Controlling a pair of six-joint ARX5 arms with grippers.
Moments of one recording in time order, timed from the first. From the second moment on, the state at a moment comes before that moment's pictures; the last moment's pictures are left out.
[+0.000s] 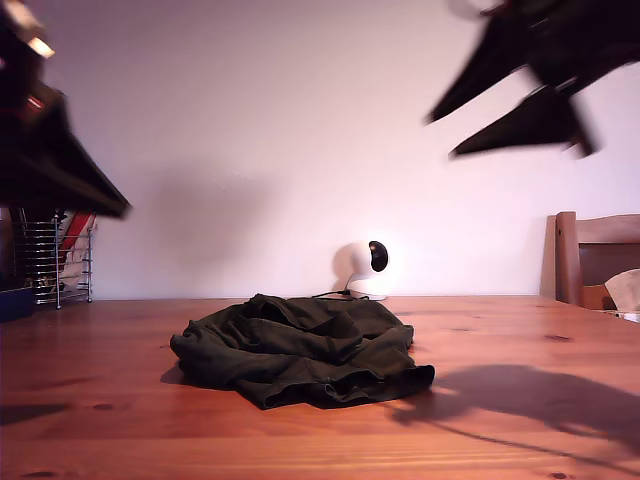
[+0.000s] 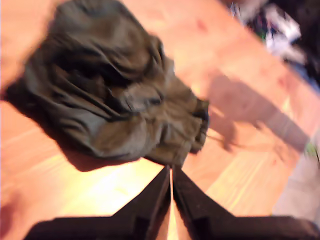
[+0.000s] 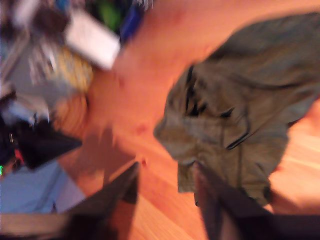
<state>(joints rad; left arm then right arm) -0.19 1.26 0.71 -0.28 0.73 0.07 0.24 1.40 1.00 -0.34 -0.75 0.22</state>
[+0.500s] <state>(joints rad) -0.28 1.35 0.78 -0.29 0.62 0.15 0.42 1.87 1.48 -0.66 -0.38 -0.01</state>
